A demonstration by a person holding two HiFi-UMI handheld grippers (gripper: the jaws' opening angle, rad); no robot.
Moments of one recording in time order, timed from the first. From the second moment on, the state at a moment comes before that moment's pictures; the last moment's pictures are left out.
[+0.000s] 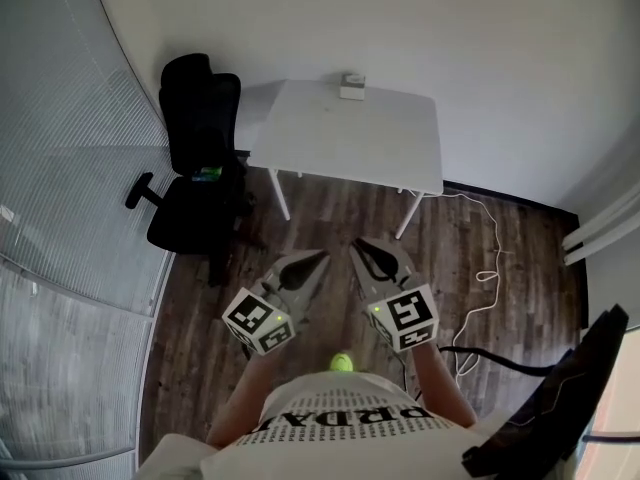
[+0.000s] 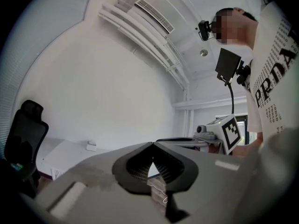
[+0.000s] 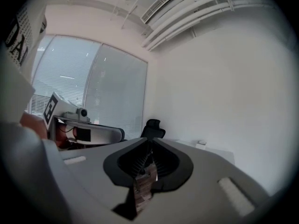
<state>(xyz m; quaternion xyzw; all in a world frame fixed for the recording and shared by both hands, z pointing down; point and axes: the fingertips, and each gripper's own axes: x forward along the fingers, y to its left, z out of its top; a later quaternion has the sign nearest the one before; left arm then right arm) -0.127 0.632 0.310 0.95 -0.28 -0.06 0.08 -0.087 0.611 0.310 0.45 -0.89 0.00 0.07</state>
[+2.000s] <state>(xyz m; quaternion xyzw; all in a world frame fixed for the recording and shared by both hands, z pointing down) -0.152 0.425 0.293 0.97 -0.21 -0.08 0.10 -0.118 0.406 0.295 0.51 -0.86 0.00 0.10</state>
